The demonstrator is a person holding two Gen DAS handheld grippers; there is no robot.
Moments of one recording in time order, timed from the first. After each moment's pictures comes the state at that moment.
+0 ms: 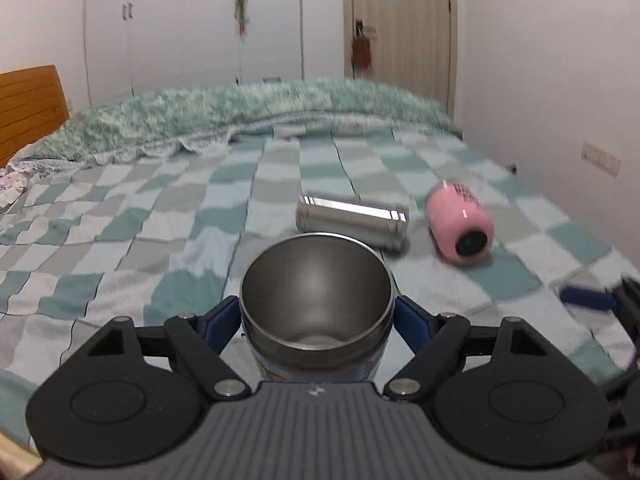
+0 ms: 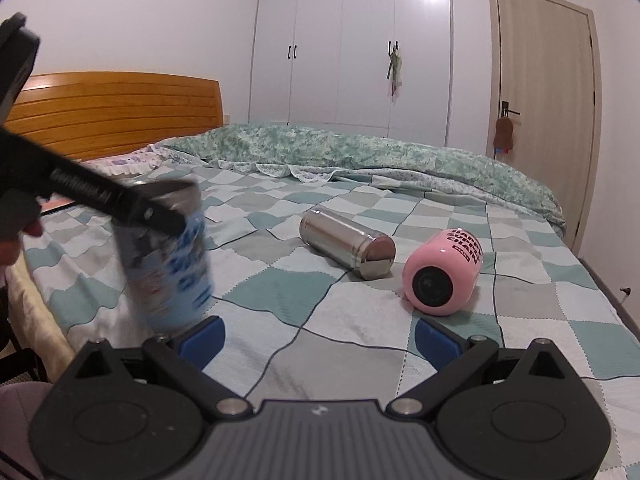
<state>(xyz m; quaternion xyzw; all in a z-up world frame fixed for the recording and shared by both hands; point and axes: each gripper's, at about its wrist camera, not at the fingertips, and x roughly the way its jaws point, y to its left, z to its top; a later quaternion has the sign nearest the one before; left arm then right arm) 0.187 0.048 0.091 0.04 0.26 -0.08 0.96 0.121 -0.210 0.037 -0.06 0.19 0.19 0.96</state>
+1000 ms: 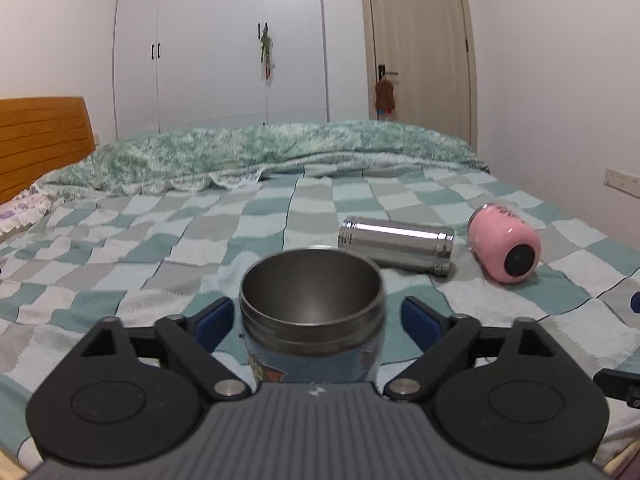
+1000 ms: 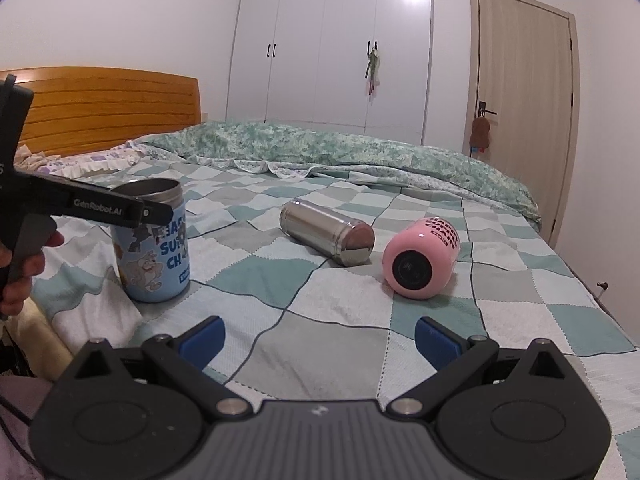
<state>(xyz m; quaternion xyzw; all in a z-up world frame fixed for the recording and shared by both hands) 0.186 0.075 0.054 0.04 0.18 -0.05 0.98 0.106 -0.209 0.026 -0.06 0.19 0.15 0.97</state>
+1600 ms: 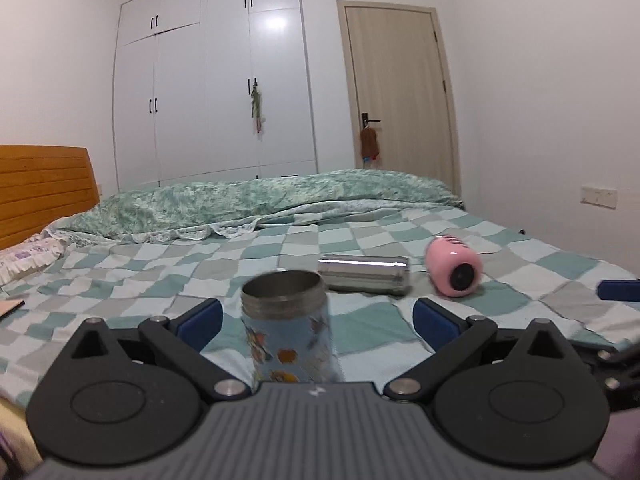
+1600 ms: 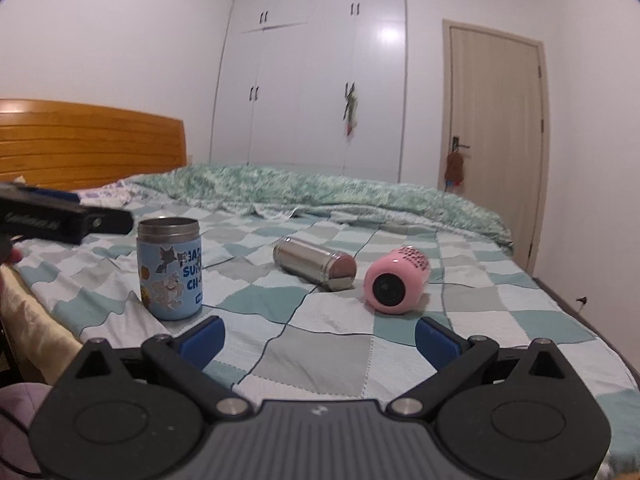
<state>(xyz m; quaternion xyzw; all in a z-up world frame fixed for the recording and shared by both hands) 0.065 0.059 0.071 0.06 0.11 -0.06 0.99 0.029 -0.221 0.031 -0.04 0.12 0.12 0.99</state>
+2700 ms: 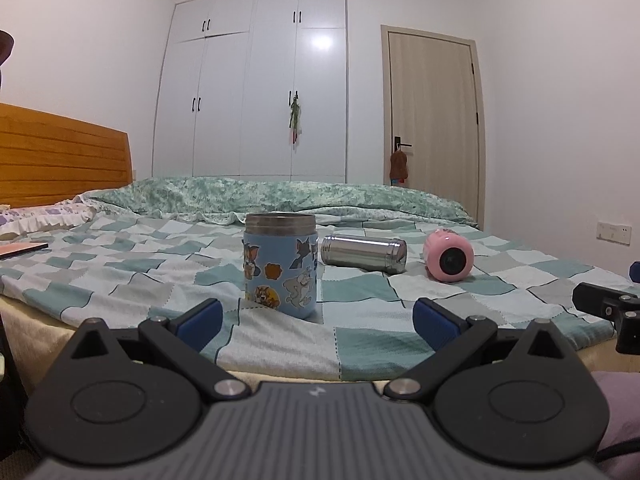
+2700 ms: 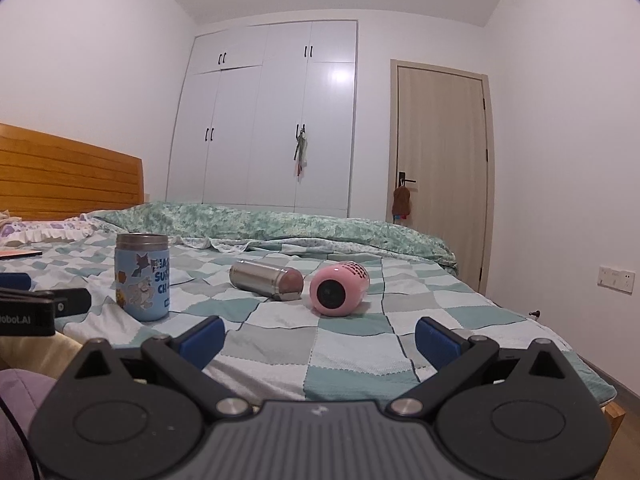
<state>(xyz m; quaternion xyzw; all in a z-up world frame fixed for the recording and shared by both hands) -0.001 0.040 -0.001 0.00 0.07 -0.01 1.00 -0.036 -0.243 0.002 -0.02 0.05 0.05 1.00</state>
